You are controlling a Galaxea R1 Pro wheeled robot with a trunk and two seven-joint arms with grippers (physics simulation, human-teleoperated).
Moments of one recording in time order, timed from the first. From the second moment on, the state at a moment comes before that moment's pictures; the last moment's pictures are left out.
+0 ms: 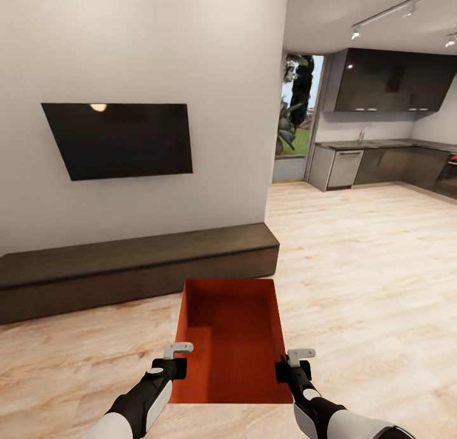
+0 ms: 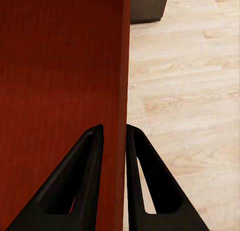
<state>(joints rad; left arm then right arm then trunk) -0.56 -0.10 -0.12 -0.39 0.10 0.13 0.16 -0.66 0.09 0.45 0.00 -0.36 -0.41 -0.12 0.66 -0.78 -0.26</state>
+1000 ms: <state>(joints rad) -0.56 -0.10 -0.12 -0.39 0.10 0.13 0.16 -0.66 0.09 0.45 0.00 -0.36 -0.40 -0.12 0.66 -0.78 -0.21</state>
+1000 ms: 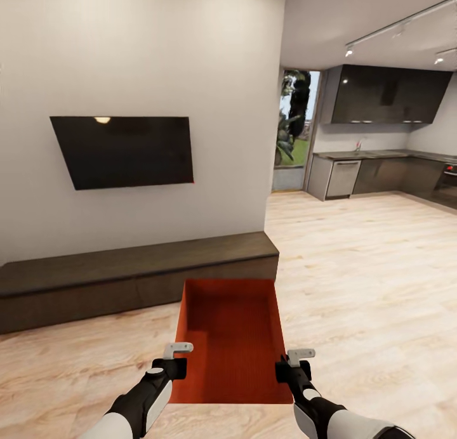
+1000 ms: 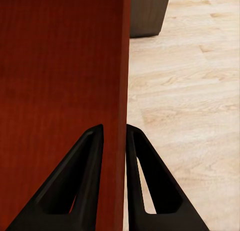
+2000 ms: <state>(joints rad) -0.56 -0.10 -0.12 -0.39 0.10 0.13 0.16 -0.66 0.09 0.45 0.00 -0.36 -0.40 -0.12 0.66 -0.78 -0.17</state>
